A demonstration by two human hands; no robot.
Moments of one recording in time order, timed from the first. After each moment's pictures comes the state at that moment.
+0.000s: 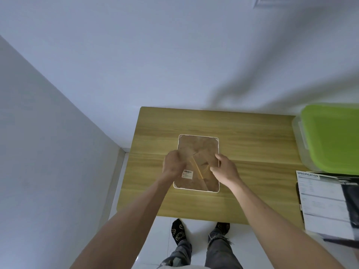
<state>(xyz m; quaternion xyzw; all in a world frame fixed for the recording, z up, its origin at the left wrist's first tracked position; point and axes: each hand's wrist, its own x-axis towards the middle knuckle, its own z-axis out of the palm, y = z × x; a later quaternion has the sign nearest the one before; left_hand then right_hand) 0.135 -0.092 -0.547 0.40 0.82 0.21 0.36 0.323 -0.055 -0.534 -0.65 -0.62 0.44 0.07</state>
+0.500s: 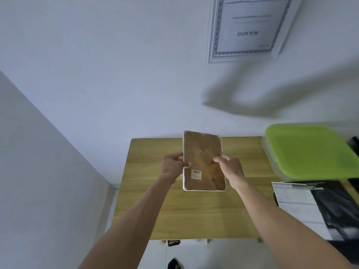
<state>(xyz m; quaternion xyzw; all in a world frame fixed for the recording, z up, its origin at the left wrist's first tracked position) 0.162 -0.079 -0.449 0.33 0.68 0.40 0.51 0.362 -0.044 -0.435 -0.67 -0.47 0.50 0.28</state>
